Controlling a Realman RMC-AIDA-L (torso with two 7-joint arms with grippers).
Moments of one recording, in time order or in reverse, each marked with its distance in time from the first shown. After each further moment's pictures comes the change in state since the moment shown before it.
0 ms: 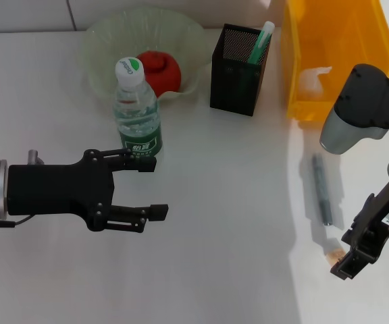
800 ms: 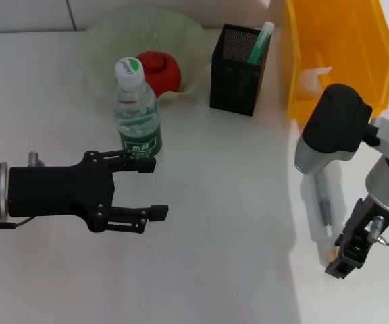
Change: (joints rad) left arm 0.004 -0.004 -0.002 -0.007 0.000 -0.009 0.014; right arm 0.002 0.002 -0.163 0.039 -0.023 0.110 0.078
